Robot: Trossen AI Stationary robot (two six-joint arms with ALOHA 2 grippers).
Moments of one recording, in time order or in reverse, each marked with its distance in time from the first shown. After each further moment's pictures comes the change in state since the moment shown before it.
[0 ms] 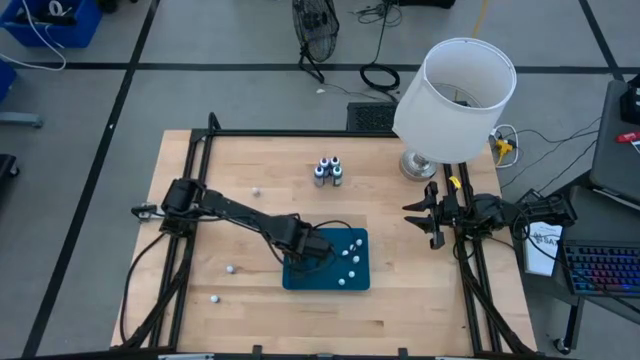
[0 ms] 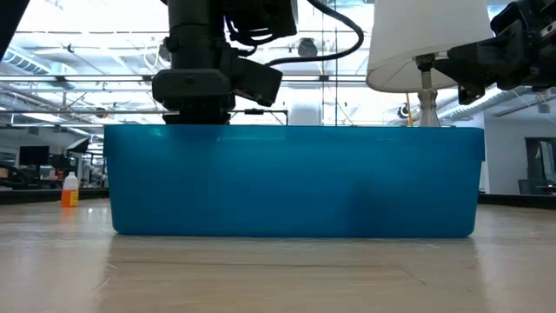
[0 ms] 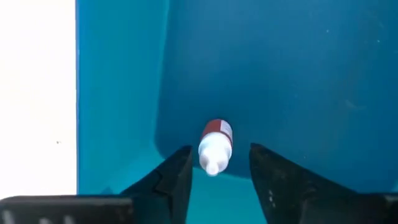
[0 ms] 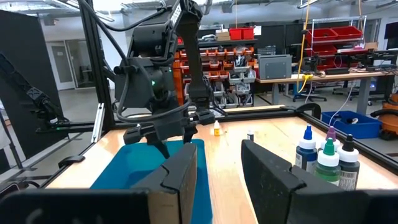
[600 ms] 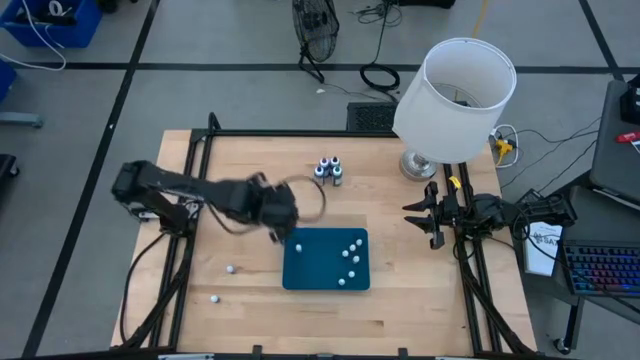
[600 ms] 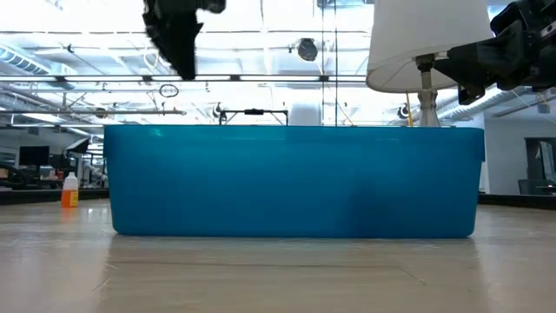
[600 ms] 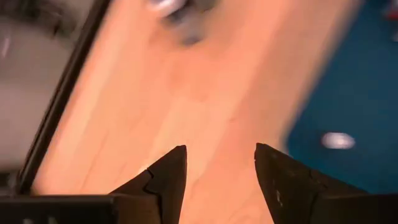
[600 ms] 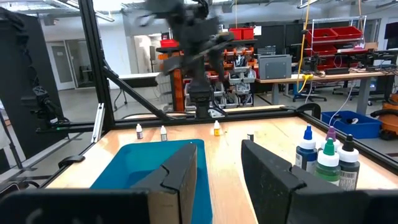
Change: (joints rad) left arm 0.080 -0.420 -0.024 -0.257 -0.349 -0.189; right arm 0.000 0.000 0.000 0.000 0.000 0.000
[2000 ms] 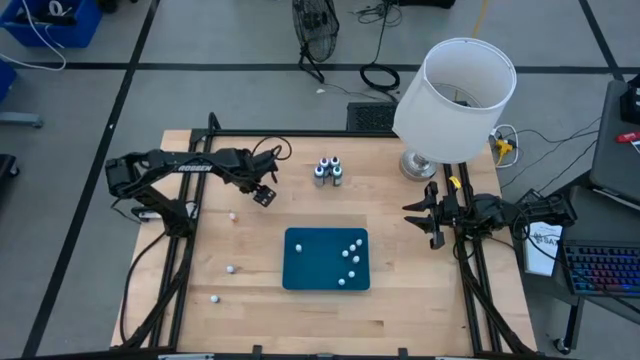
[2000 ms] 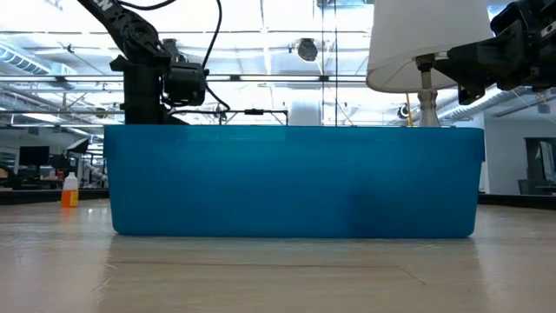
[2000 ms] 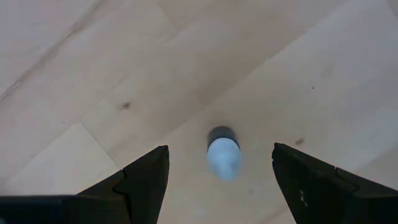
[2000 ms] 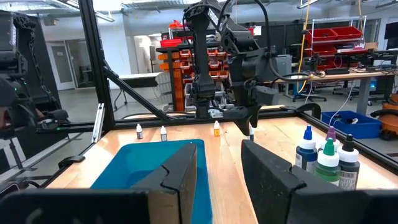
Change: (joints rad) left arm 0.598 -0.071 -0.612 0.472 0.361 0.121; right arm 0.000 0.000 0.000 0.000 0.000 0.000
